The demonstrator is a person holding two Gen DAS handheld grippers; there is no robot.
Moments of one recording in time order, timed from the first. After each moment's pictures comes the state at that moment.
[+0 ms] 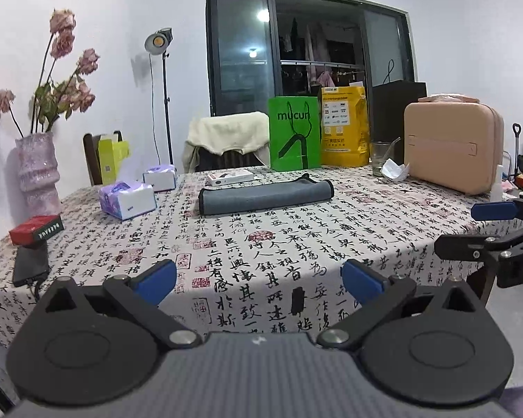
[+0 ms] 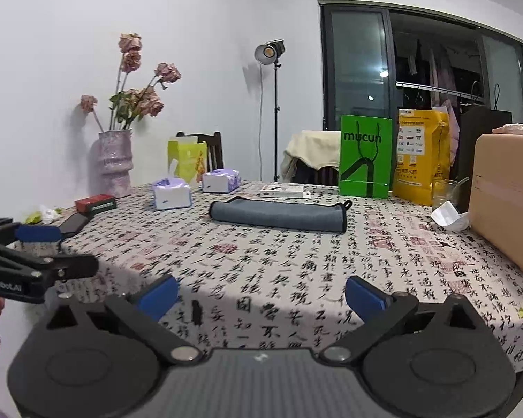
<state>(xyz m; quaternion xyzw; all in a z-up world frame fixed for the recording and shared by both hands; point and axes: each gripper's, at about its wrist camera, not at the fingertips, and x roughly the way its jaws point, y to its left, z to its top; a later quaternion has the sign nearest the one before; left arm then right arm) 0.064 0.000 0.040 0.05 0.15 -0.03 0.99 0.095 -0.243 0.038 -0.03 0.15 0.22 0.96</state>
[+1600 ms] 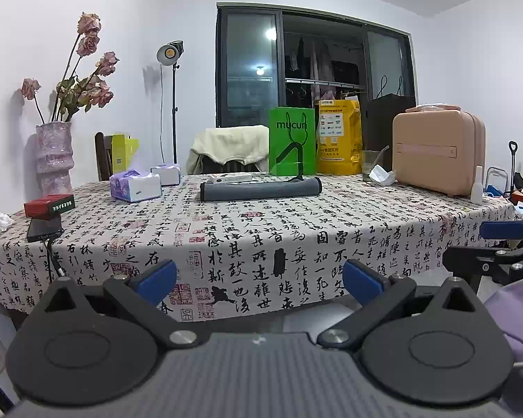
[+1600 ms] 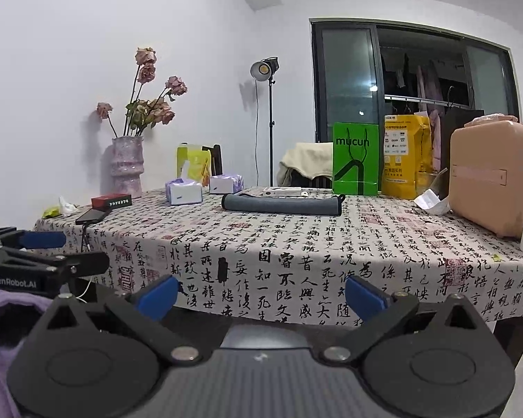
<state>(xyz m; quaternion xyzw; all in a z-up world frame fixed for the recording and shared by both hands) -0.015 -0.003 -0.002 0.02 0.12 -0.02 0.99 -0.001 -0.254 -0.005 -0.01 0.12 0.20 0.97</state>
